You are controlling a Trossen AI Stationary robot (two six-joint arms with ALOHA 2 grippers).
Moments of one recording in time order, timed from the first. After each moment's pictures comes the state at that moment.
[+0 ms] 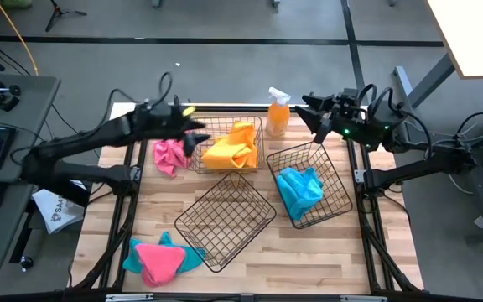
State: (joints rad) left arm 0.40 1.01 0.91 -0.37 0.07 -0.18; right arm -0.03 0.99 1.20 -0.16 0.46 0.38
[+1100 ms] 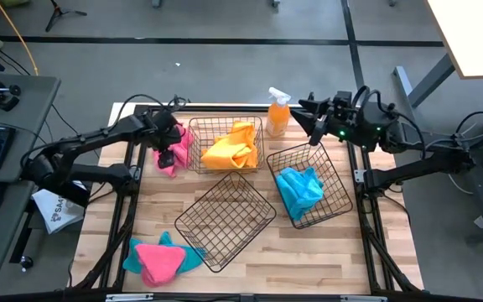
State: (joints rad) left arm 0.71 1.14 0.69 -0.85 -0.02 0.42; right arm -0.03 1.01 1.20 -0.22 0.46 0.42
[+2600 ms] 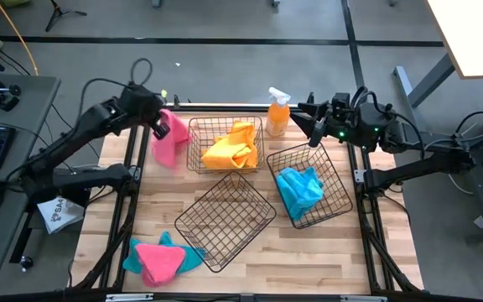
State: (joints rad) left arm 0.77 0.92 0.99 -0.89 -0.27 0.20; right arm -0.03 1.01 1.20 -0.27 0.44 0.47
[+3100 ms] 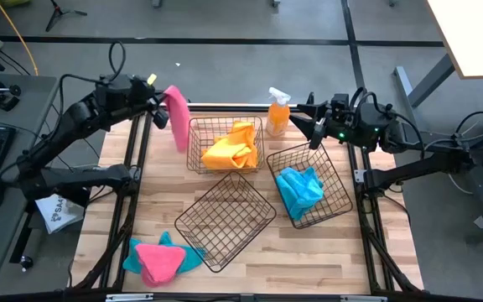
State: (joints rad) left arm 0.63 0.89 1.20 -0.75 -0.24 0.13; right arm -0.03 1.01 1.20 -0.27 0.42 0.44
